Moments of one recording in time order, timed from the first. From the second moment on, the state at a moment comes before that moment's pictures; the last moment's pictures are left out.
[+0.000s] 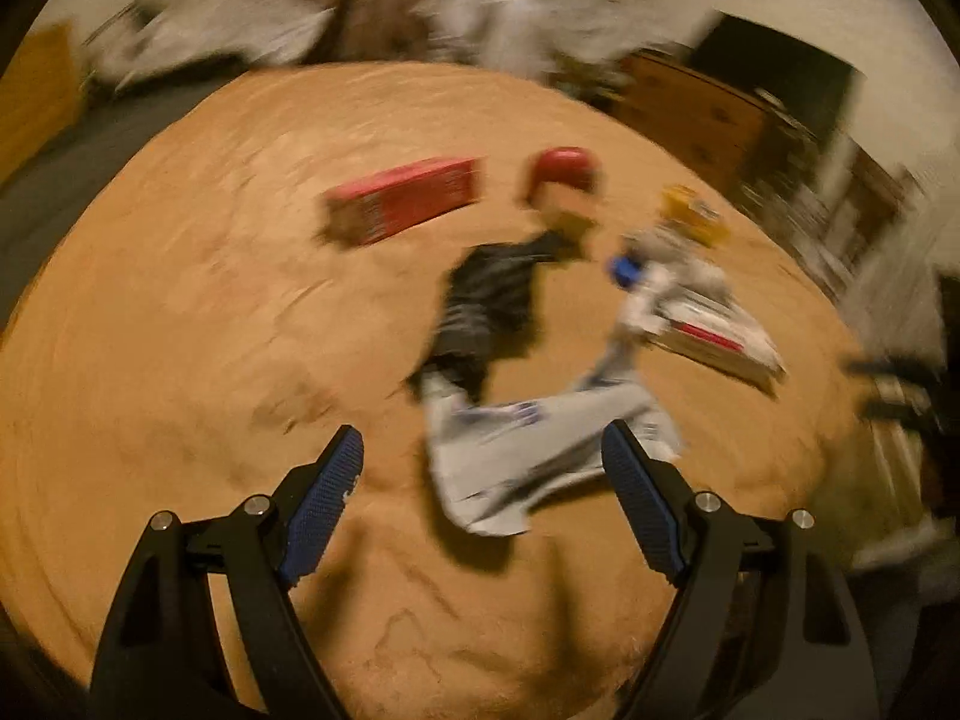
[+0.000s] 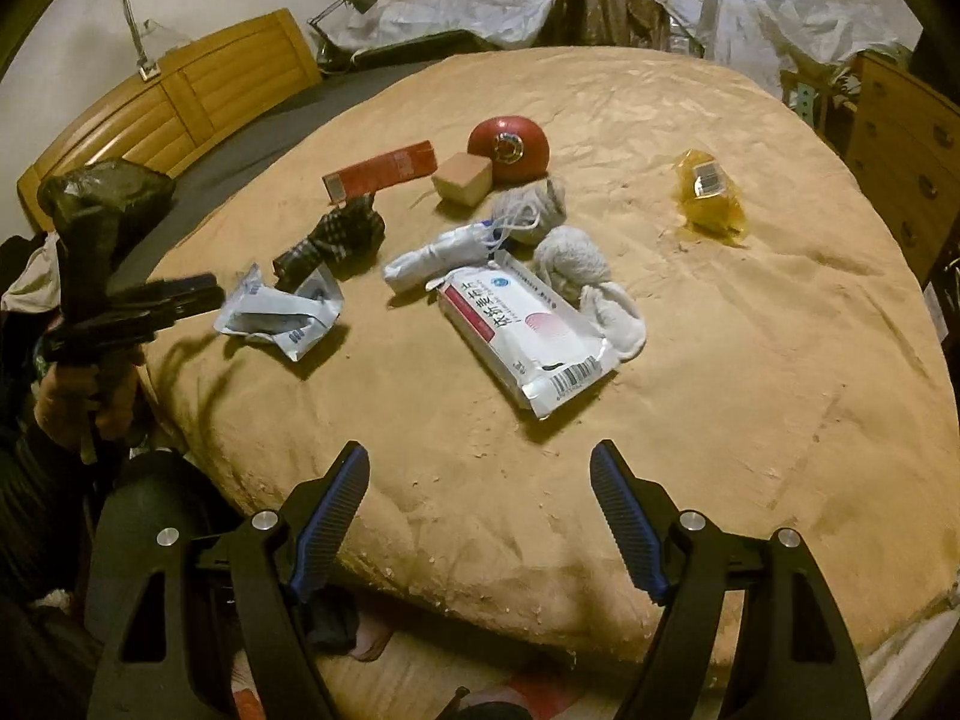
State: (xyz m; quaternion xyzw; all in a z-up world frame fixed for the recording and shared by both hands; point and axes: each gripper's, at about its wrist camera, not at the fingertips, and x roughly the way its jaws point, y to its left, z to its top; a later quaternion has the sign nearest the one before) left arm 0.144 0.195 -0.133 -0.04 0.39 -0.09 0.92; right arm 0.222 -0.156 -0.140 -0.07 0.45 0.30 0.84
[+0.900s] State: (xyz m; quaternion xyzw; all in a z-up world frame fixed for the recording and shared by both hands) left arm 0.201 0.113 -0.168 0.15 0.48 -0.18 0.84; right arm 0.329 -0.073 -0.192 -0.25 0.48 0.30 0.79
